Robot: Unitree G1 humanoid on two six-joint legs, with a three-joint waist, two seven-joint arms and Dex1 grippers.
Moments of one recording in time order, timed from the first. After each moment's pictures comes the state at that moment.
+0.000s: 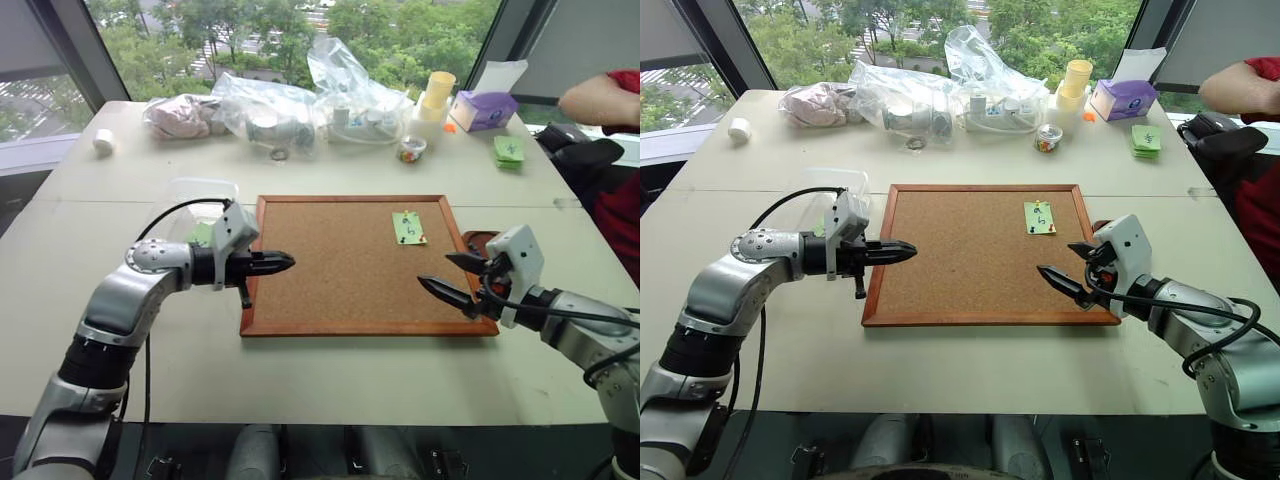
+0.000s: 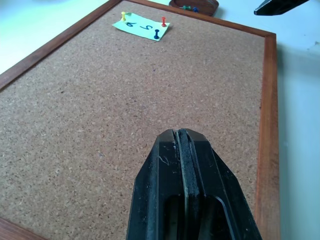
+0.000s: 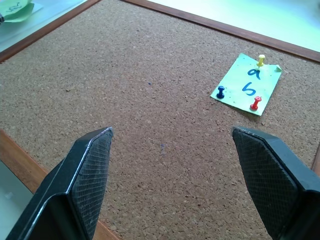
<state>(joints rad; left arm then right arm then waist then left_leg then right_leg) -0.45 0.66 -0.10 -0.16 -0.43 0.60 -1.04 -0.05 -0.72 -0.30 -0.52 0.61 0.87 0.62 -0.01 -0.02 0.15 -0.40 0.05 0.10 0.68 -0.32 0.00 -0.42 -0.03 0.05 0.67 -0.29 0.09</state>
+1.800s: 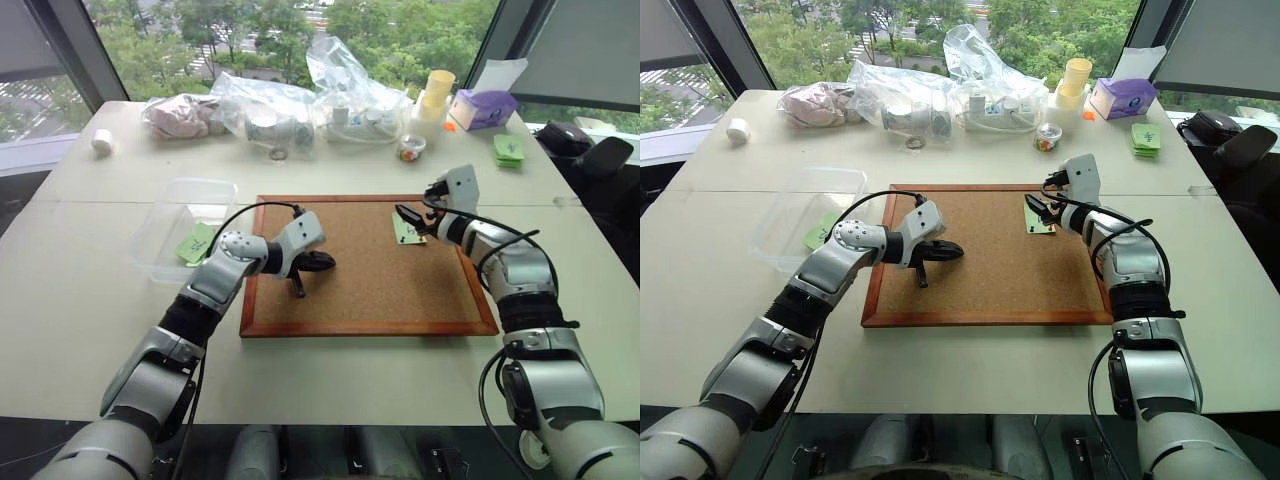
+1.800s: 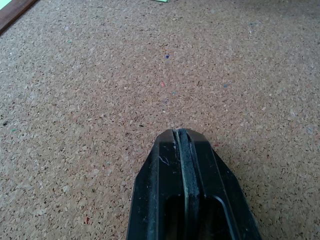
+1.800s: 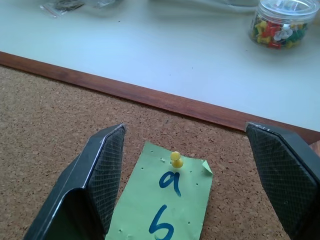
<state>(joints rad) -0.72 0.37 -0.36 0.31 -0.09 0.38 -0.96 -0.75 -0.45 -0.03 0.53 0.22 0.41 0.50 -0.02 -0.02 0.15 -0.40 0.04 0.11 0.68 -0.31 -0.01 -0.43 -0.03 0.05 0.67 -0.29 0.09</state>
